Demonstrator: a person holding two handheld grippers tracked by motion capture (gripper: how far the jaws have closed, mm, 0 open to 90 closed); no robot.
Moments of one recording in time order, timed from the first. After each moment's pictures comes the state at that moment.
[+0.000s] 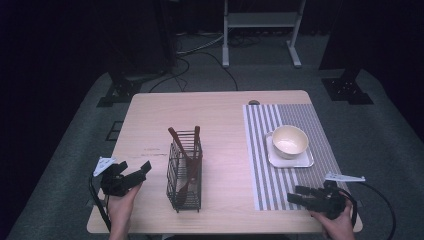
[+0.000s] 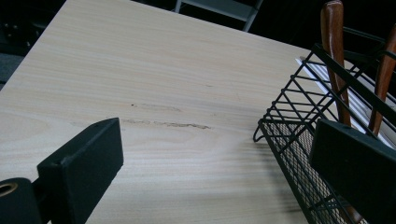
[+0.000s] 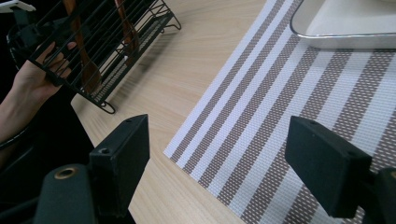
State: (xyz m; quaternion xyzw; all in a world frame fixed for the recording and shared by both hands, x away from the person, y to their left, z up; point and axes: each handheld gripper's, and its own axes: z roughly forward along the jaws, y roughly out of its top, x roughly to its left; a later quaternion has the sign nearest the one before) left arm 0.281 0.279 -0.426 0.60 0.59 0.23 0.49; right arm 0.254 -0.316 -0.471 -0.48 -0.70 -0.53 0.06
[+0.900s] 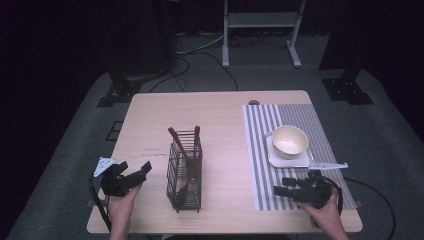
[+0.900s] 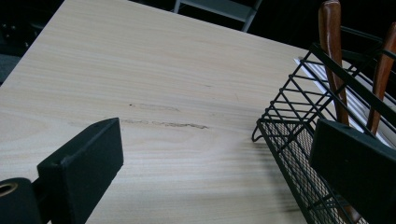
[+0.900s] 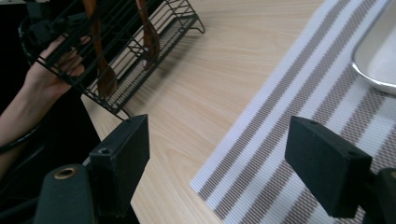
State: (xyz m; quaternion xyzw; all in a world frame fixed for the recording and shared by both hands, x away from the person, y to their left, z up) left arm 0.281 0.278 -0.426 0.60 0.59 0.23 0.49; right arm 0.276 -0.277 -0.445 -0.45 -0.73 -0.52 0.07
